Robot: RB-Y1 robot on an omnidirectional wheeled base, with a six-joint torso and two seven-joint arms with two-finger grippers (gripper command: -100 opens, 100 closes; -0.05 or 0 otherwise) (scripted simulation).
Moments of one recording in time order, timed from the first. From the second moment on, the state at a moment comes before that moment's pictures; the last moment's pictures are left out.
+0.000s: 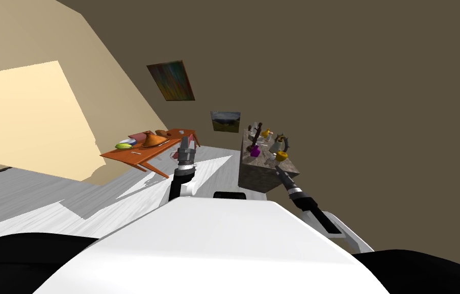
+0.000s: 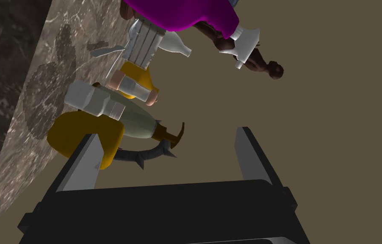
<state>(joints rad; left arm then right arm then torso) 0.45 0.02 -0.07 -2.27 -0.09 -0.48 -0.16 0.72 -0.67 -0.08 -1.89 -0.17 -0.33 0.08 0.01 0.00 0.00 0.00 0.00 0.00</state>
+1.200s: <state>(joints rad) 0.45 0.02 -0.07 -2.27 -0.09 -0.48 -0.16 0.80 -1.02 -0.01 -1.72 -0.25 -0.26 0.17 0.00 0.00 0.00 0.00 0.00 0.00</state>
